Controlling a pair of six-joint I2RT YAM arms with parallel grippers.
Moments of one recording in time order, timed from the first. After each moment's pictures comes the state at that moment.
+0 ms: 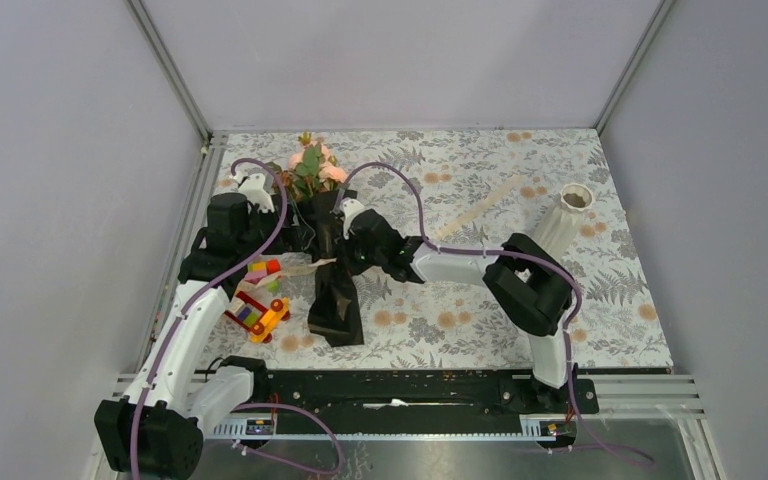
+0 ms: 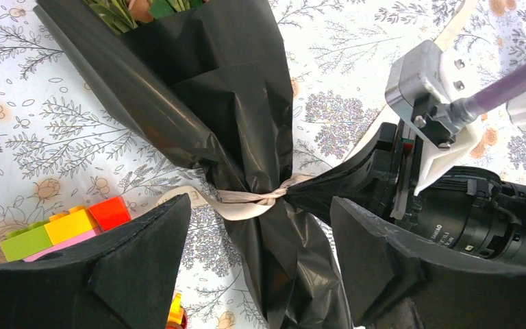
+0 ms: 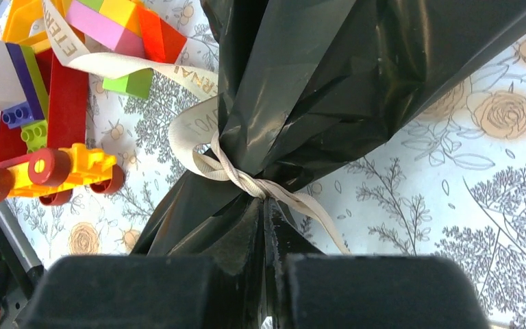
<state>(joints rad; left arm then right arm) -0.13 0.95 0.84 -0.46 0.25 -0.26 0.95 1.99 1.29 0.10 -0.07 0.35</state>
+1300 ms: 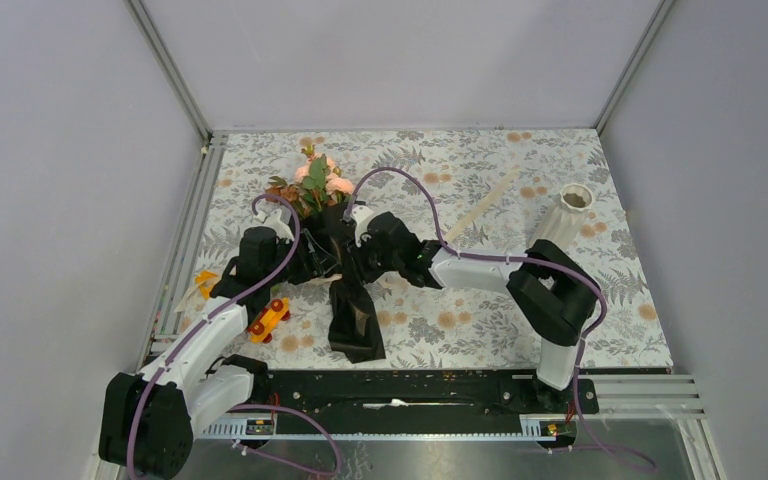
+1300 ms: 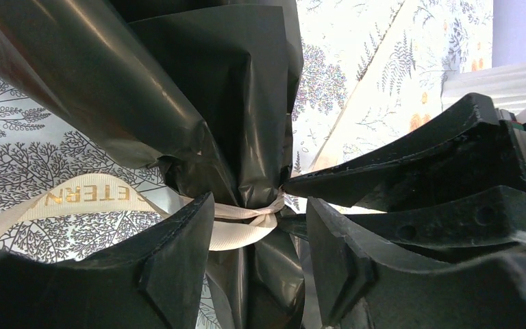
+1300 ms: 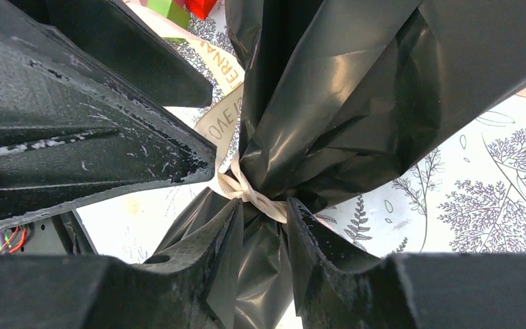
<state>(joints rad) -0.25 0.97 0.49 -0.11 0.31 -0.63 0.93 1.83 1.12 0.12 -0.20 0.30</state>
